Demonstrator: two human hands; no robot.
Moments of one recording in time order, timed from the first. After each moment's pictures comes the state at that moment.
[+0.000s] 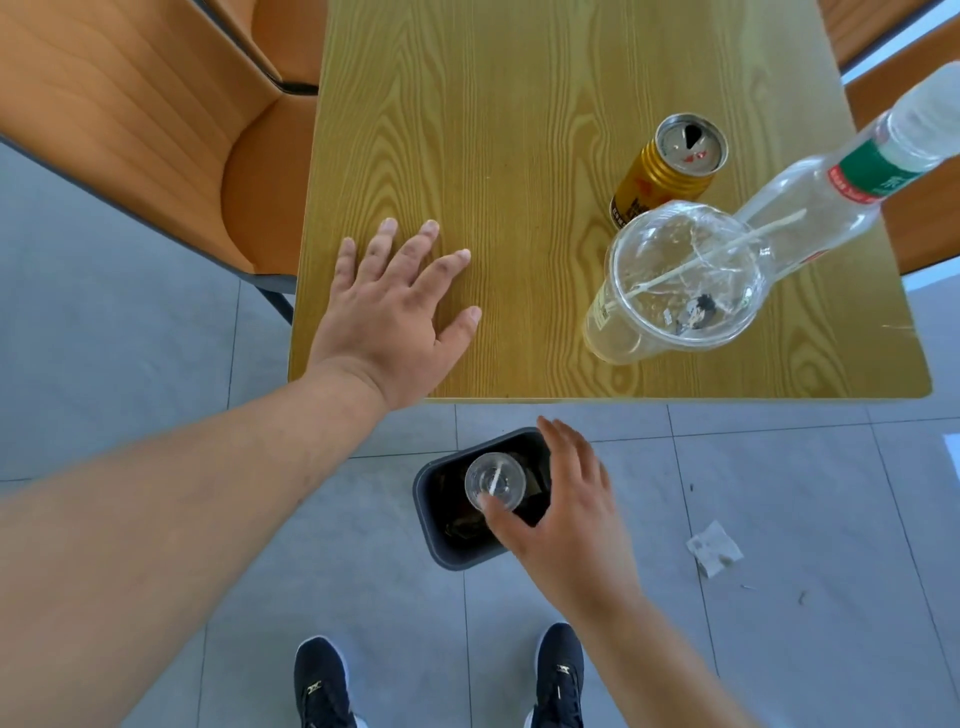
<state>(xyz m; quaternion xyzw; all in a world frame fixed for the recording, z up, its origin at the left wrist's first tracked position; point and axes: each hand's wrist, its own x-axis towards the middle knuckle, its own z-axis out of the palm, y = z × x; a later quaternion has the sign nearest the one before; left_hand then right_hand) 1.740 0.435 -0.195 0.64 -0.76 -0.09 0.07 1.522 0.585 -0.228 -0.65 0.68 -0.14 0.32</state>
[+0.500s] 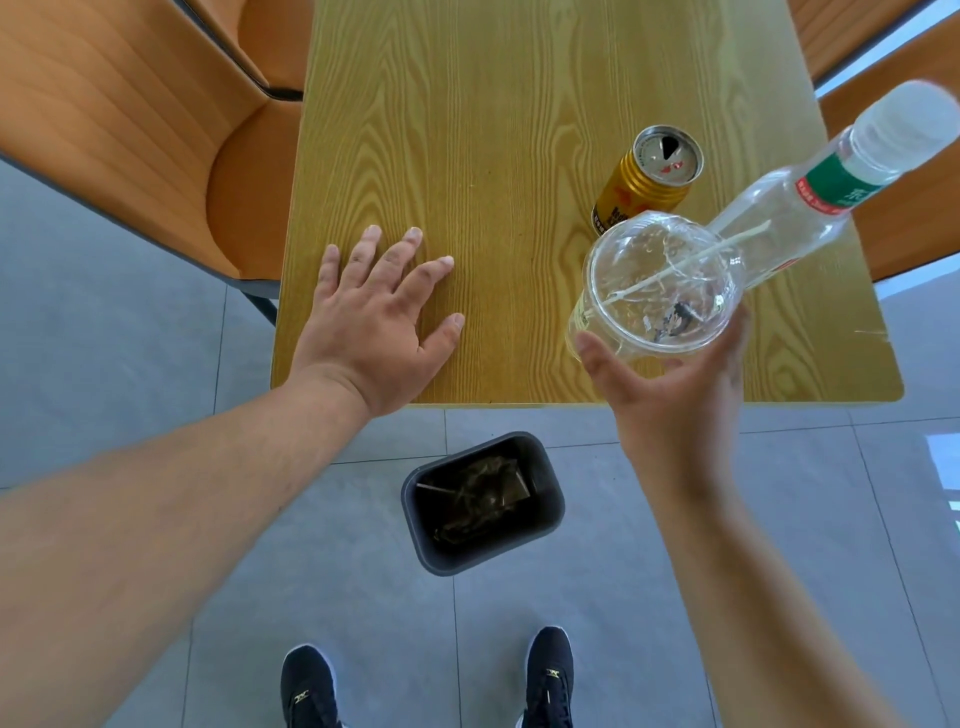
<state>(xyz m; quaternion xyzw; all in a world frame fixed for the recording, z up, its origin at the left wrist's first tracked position) 1.740 0.434 -0.199 0.64 -0.76 -0.09 0.08 1.479 0.487 -0.157 -0.52 0.69 -0.45 0.23</state>
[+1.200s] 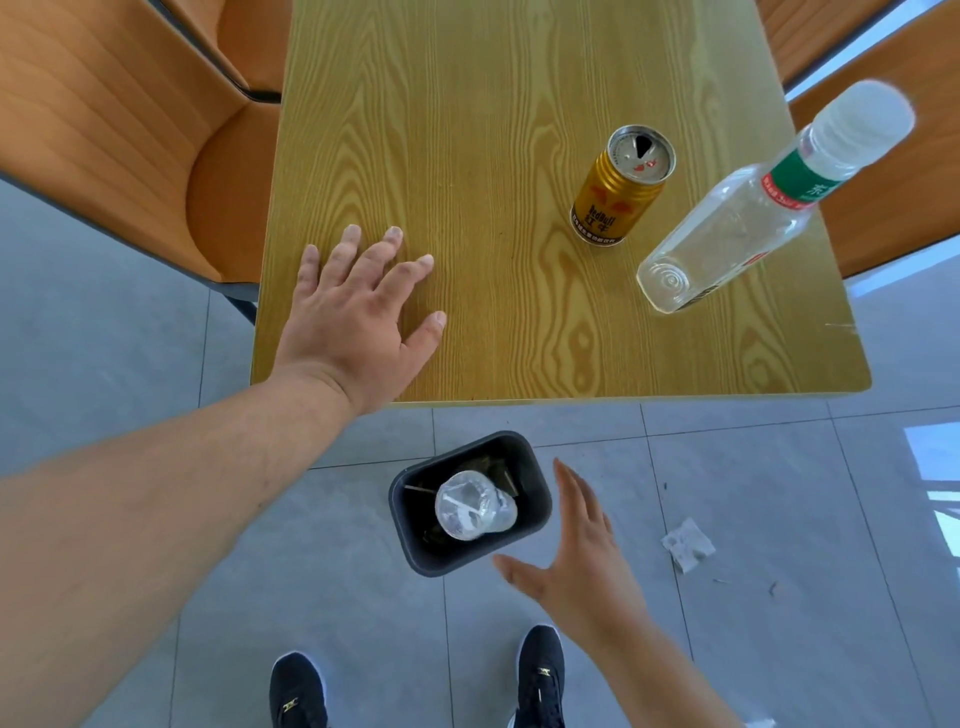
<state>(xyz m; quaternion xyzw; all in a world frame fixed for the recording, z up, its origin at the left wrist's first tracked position) 1.737 0.434 -0.196 0.64 -0.76 -0.09 0.08 1.470 0.617 -0.246 -0.60 0.68 -0.09 0.41</state>
